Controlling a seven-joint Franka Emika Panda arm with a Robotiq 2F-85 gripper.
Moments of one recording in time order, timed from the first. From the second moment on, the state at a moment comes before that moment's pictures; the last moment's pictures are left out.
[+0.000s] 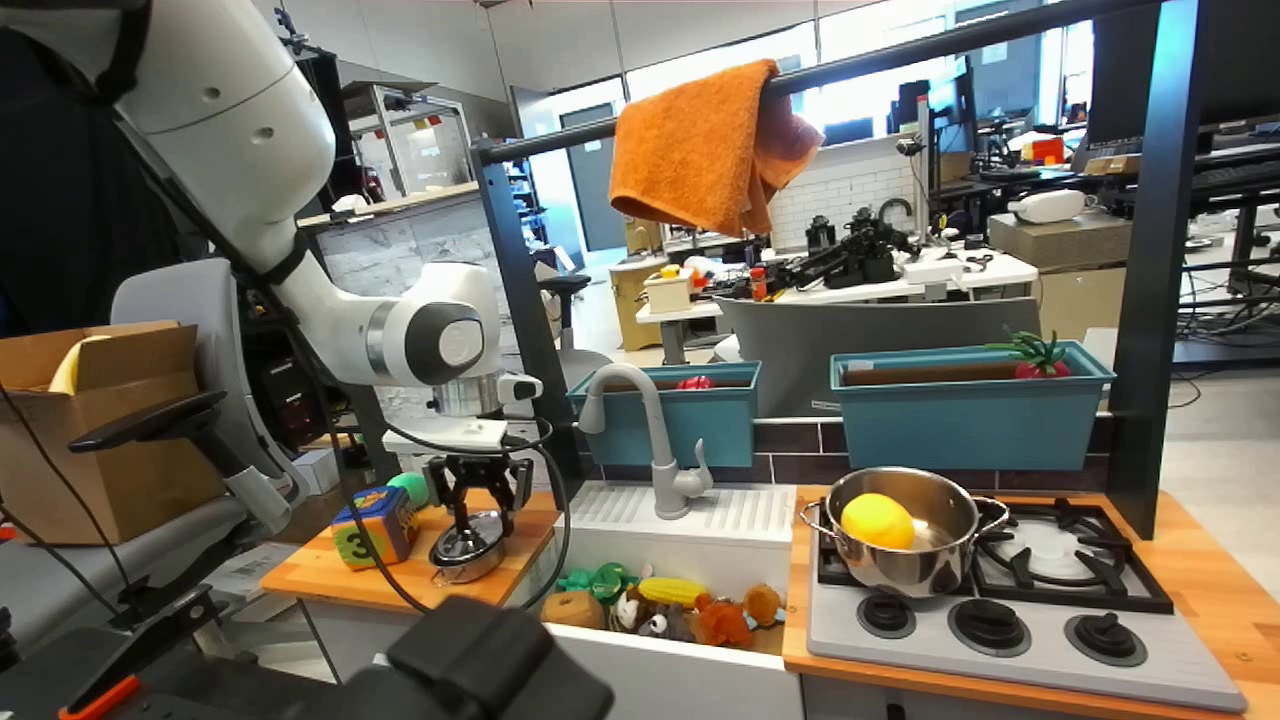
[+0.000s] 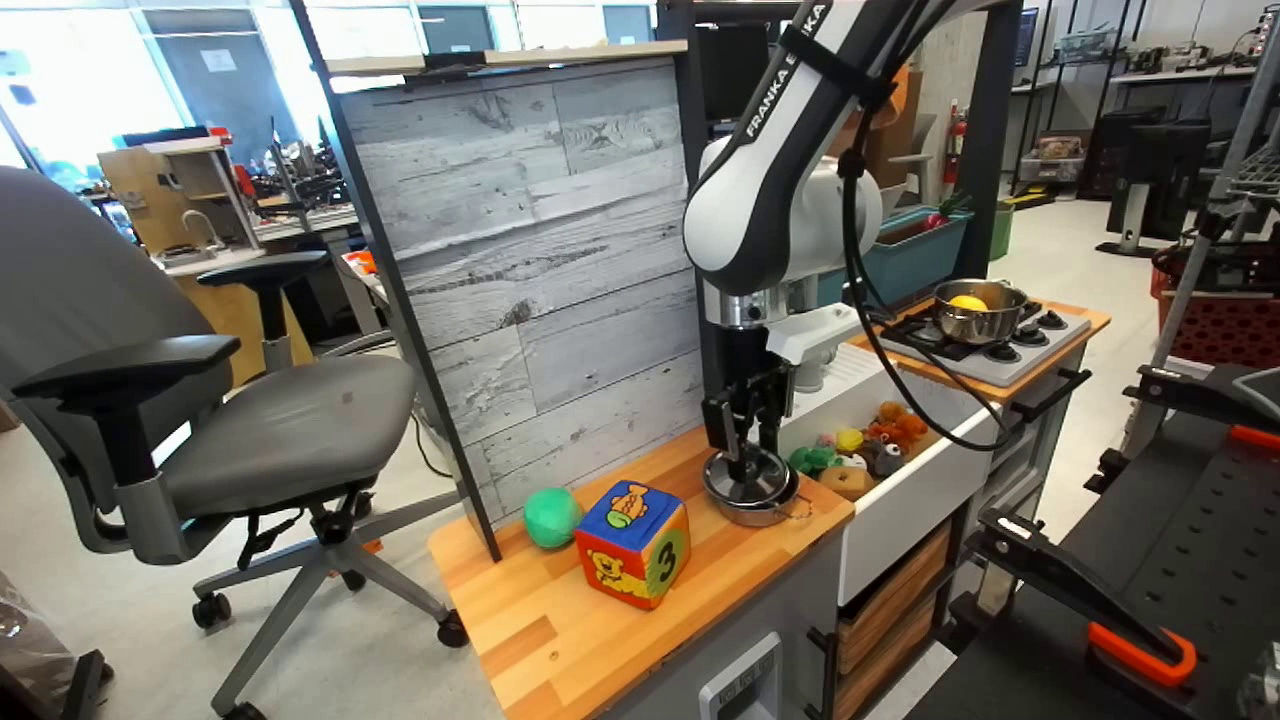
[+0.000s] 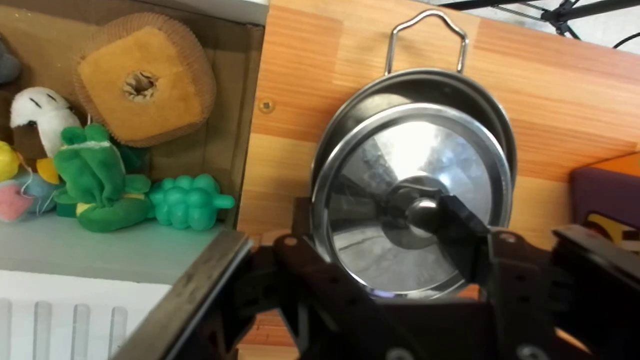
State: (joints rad) arm 0.01 1.04 0.12 -1.58 -0.01 2.50 -0.17
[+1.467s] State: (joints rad) arm -0.13 0.78 0.19 -1.84 0.06 2.66 -0.26
